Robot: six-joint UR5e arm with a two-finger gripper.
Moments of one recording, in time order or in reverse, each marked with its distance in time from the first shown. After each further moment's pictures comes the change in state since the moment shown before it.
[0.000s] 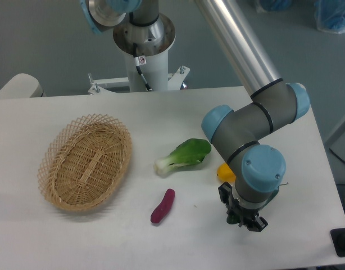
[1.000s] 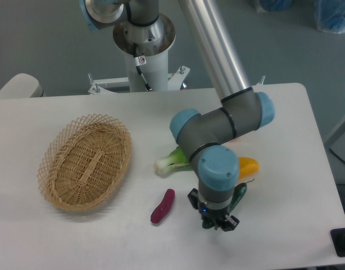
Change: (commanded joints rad) arm -0.040 0.052 -0.112 0.114 0.011 -0.204
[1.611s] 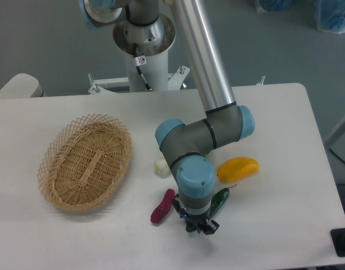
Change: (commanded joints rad) arm -0.081 -0.020 -0.137 0.192 0.011 -0.139
